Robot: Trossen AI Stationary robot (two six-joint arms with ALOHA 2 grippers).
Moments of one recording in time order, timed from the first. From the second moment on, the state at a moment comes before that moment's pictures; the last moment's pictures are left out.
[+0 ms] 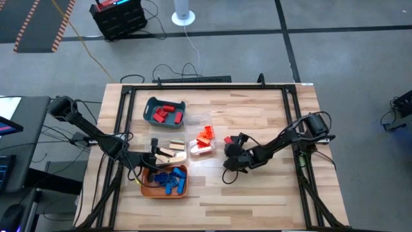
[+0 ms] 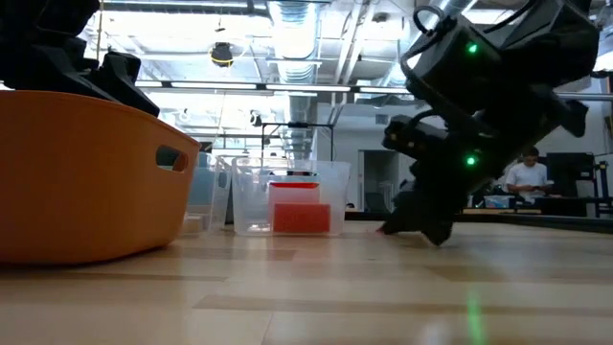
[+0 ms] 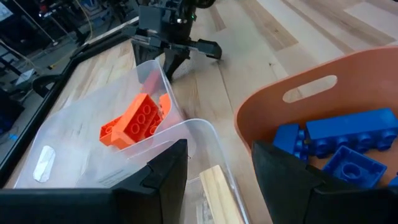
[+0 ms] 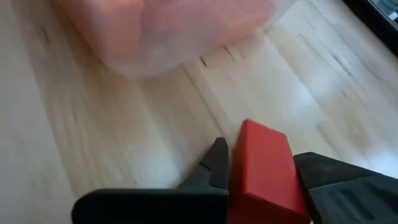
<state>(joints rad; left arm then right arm) -0.59 0.95 0.29 0.23 -0.62 0.13 0.27 1.87 0.74 0.14 0.81 0.42</state>
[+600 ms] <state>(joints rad) -0.59 0.95 0.29 0.23 -0.62 0.13 0.27 1.70 0.86 -0.17 0.70 0.59</state>
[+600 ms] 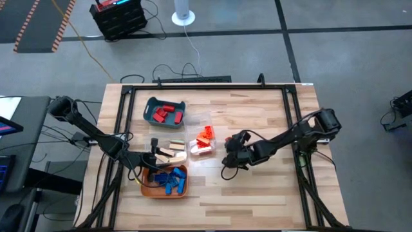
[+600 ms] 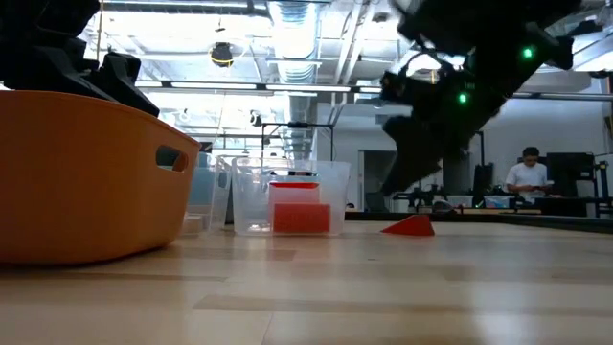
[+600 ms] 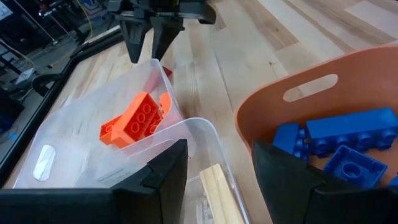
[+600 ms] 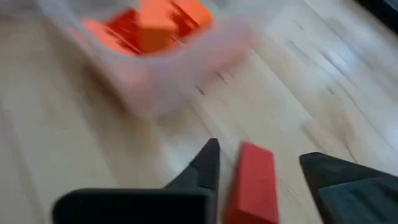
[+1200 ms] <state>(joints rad) -0.59 0.95 0.29 0.23 -0.61 0.12 0.30 1.72 0.66 -0.01 0.73 0.81</state>
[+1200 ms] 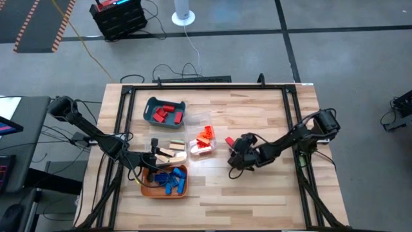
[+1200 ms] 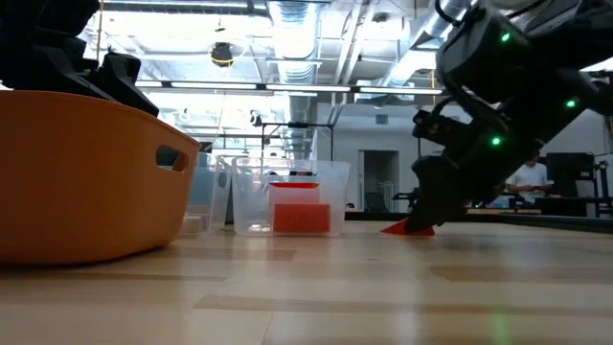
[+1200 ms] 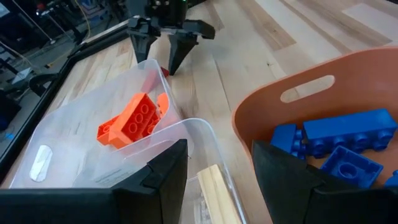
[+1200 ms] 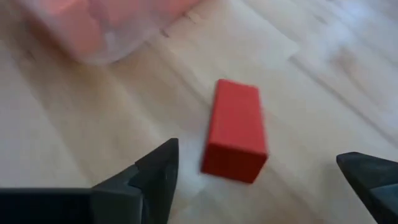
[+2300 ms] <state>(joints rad) -0.59 0.95 0.29 0.22 -0.61 0.13 0.23 1.72 0.96 -0.25 0.52 0.47</state>
